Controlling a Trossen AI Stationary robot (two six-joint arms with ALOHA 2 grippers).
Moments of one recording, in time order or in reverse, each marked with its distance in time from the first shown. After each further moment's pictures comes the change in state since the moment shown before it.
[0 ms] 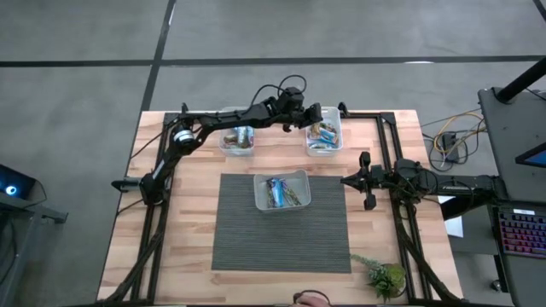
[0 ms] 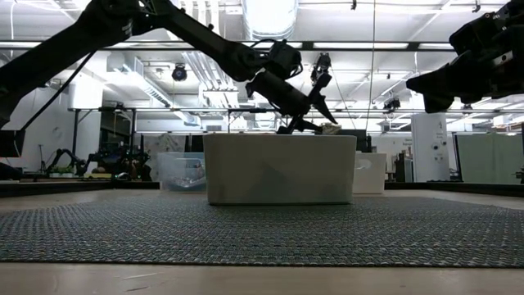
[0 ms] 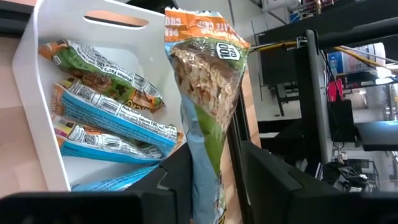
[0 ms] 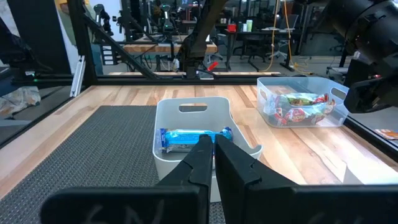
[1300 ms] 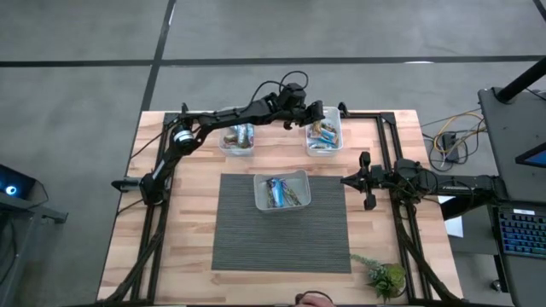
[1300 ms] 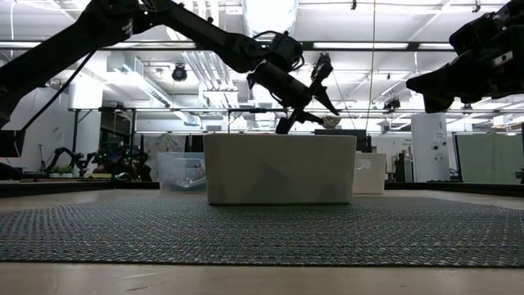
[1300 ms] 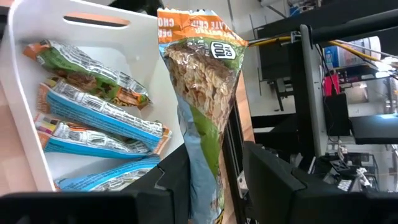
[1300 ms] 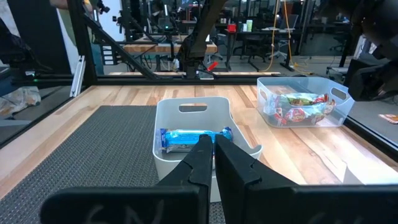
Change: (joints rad) left arm -0.004 -0.001 0.082 -0.091 0.020 0.009; right arm 0.000 0.000 0.000 0.000 0.000 0.000
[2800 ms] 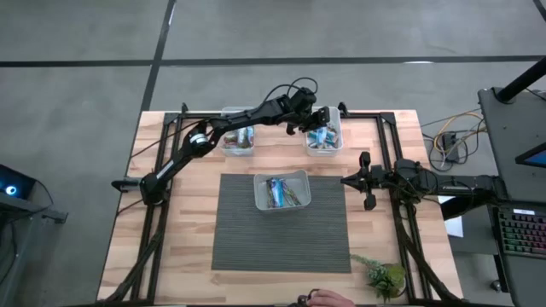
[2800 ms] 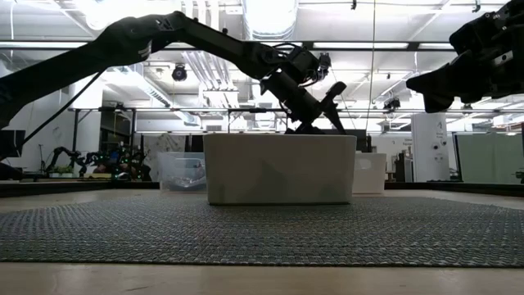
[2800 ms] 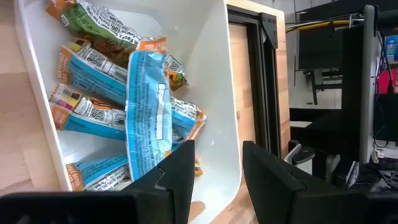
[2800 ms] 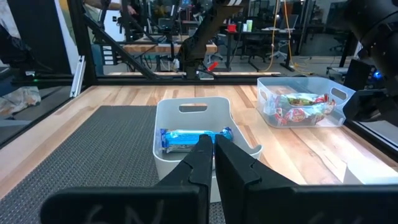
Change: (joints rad) left arm -0.015 0.192 0.295 -0.275 -0.009 -0.032; right arm 0.000 0.000 0.000 0.000 0.000 0.000
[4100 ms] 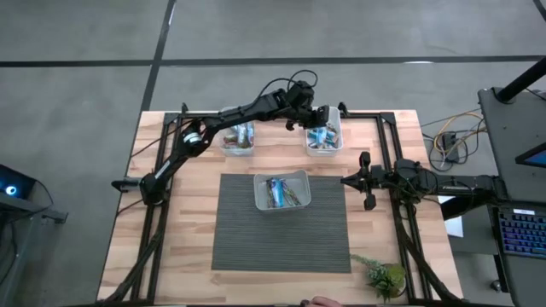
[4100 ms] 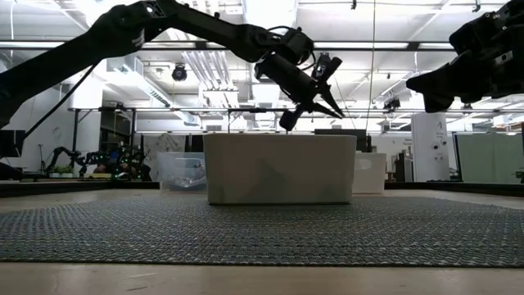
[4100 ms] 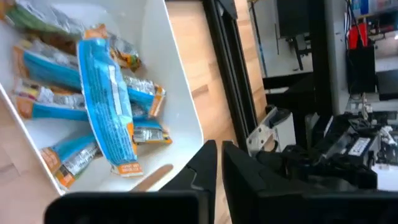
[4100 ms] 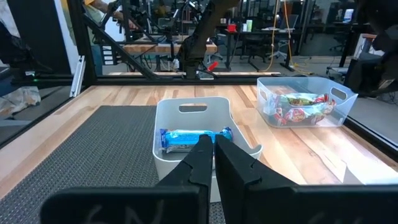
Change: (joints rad) left arm -0.002 -0.084 -0.001 -0.044 0.110 0.127; right arm 0.000 0.001 0.000 0.000 0.001 0.000
